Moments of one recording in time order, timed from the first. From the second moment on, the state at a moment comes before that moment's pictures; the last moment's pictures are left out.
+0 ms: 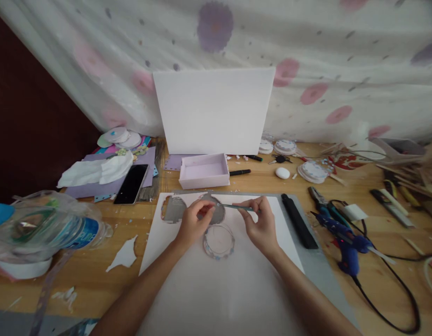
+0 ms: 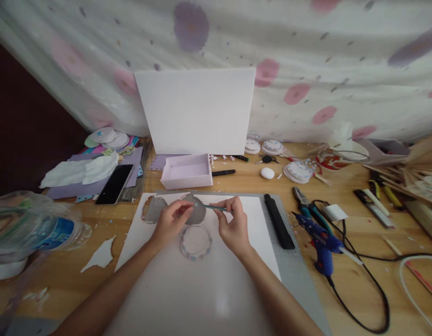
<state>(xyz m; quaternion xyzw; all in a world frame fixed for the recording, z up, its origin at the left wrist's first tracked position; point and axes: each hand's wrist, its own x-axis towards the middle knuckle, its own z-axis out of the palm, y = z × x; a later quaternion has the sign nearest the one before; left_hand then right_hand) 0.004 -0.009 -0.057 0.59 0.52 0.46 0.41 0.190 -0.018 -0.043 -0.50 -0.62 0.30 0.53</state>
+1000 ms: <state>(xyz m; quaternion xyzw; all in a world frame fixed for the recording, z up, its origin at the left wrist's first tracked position) 0.001 -0.009 -0.070 0.50 0.49 0.44 0.55 0.187 -0.020 -0.048 -0.46 -0.57 0.40 0.55</state>
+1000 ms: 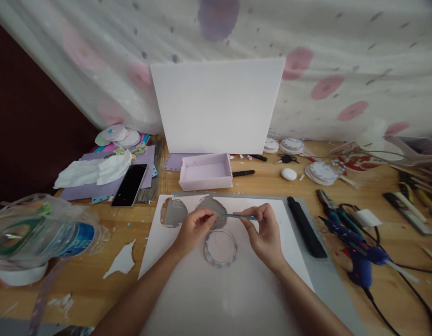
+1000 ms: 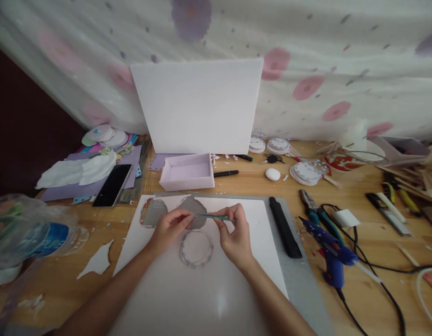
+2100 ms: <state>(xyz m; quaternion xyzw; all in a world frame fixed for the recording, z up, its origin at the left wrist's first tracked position) -0.032 -0.024 -0.007 0.89 0.32 0.04 0.33 0.213 -0.059 -0.042 -0.46 -0.51 0.29 0.67</state>
